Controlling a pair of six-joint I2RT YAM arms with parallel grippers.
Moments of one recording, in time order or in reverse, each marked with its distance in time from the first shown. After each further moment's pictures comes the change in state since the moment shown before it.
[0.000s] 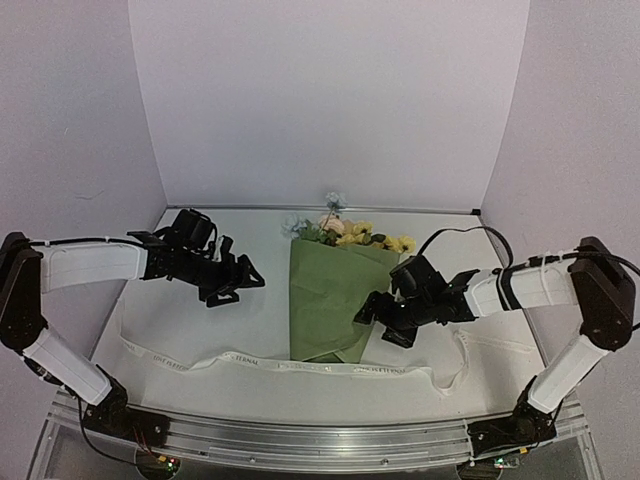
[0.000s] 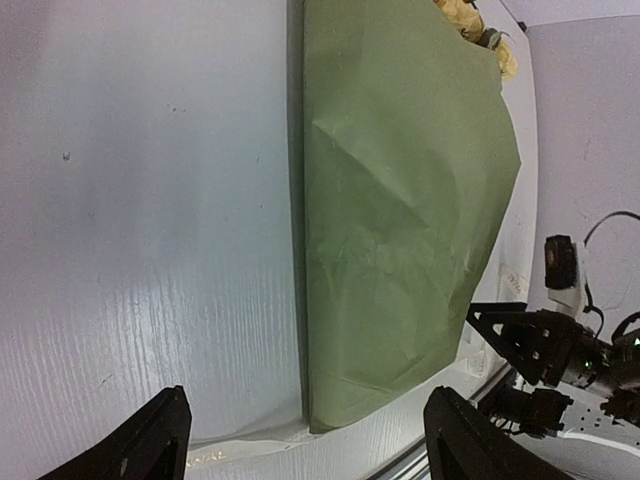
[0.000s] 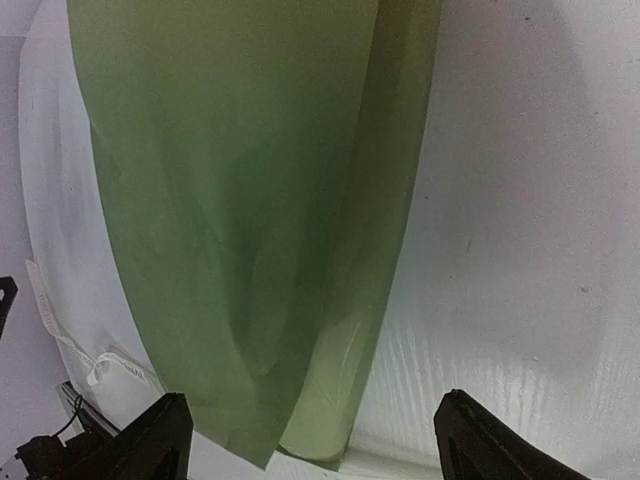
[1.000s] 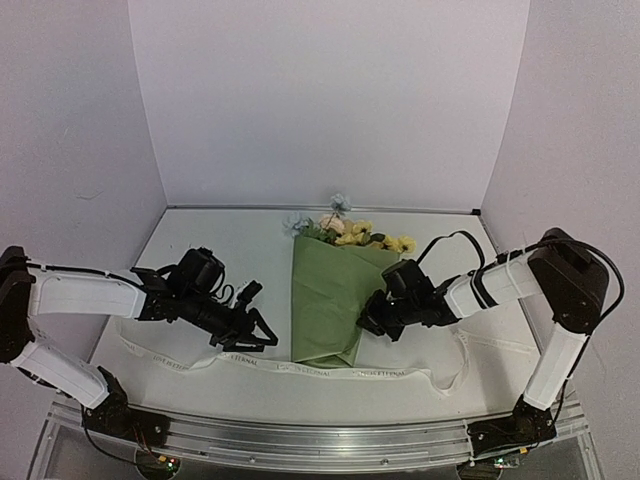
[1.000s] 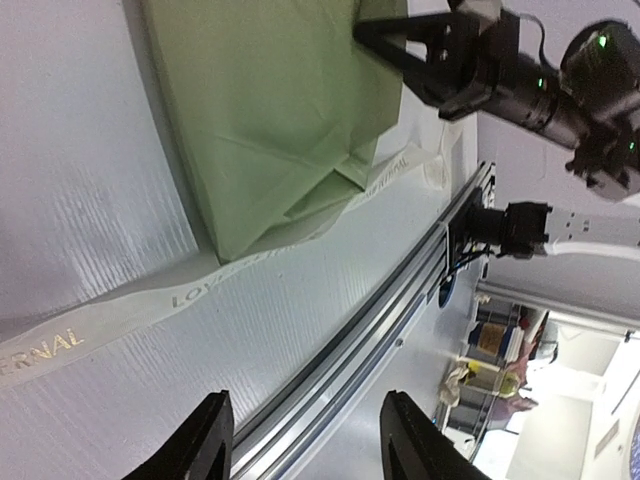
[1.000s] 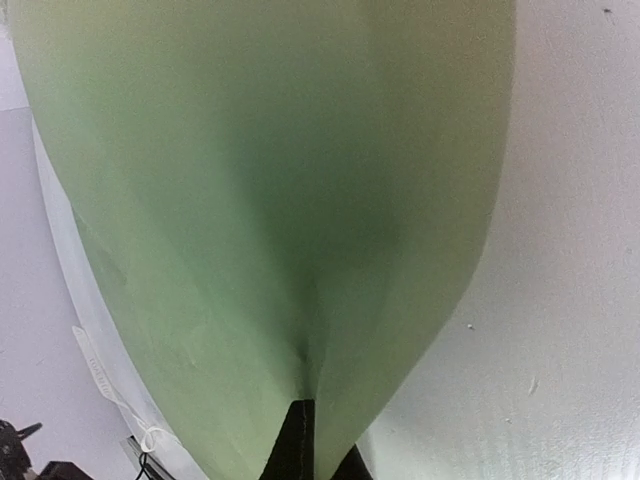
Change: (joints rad) left arm -0.198 -0.096 -0.239 0.156 0.312 0.009; right arm -0.046 0.219 0.011 0.298 -0.036 0.185
